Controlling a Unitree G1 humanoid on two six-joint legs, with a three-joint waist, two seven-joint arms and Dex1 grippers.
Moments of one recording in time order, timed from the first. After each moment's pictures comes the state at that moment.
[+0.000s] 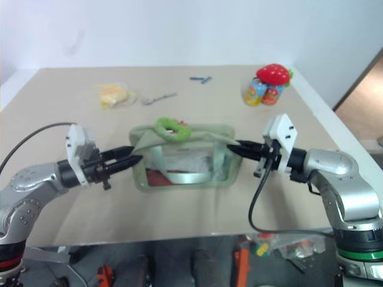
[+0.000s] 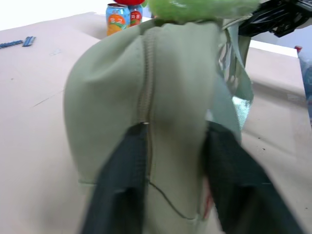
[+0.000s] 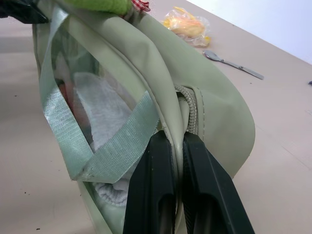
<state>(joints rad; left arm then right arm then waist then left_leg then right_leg) -0.24 0.64 0.14 -0.44 -0.69 0.62 -0.79 -0.33 -0.83 -0.16 -0.27 0.53 0.46 0.98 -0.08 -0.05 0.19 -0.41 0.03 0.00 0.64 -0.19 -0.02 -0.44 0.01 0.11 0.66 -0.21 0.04</state>
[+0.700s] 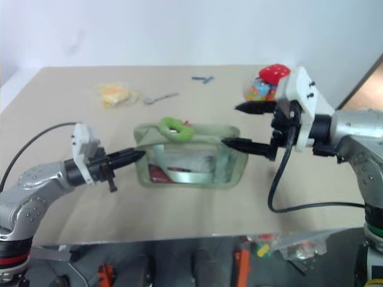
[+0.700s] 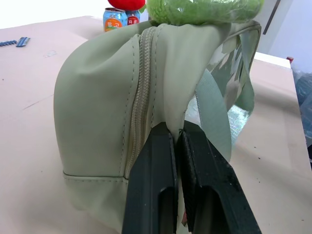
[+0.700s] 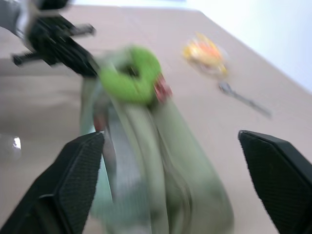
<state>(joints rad) -0.27 0.61 0.12 -0.42 -0.71 0.63 -0.79 -0.68 -0.95 -0.14 -0.40 0.73 0.76 0.99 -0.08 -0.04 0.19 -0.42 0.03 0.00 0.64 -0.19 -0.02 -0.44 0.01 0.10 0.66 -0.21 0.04</state>
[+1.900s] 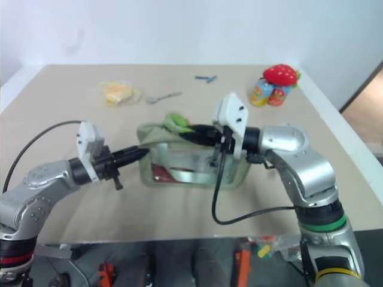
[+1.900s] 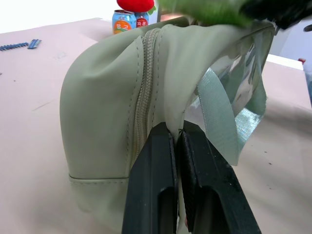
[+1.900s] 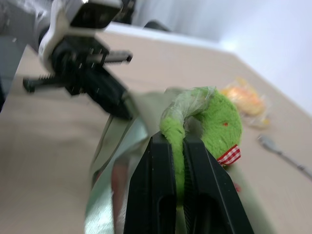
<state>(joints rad) -0.29 0.59 0.09 -0.42 -0.68 0.63 -0.72 -0.65 -0.66 0.06 -0.36 0.51 0.51 0.92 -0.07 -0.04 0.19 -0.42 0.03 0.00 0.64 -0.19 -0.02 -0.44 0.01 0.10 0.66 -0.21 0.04</state>
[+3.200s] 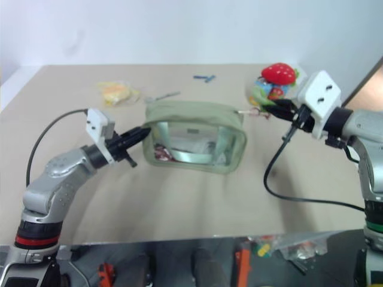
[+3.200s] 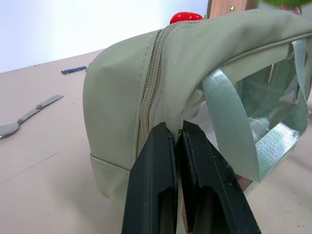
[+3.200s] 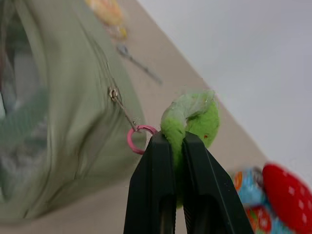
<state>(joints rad) -0.41 0.44 0.05 -0.27 -0.50 0.51 -0.60 -0.49 -1.03 -0.19 -0.11 0.29 0.29 0.95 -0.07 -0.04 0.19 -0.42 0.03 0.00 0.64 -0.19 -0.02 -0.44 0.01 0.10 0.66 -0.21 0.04</state>
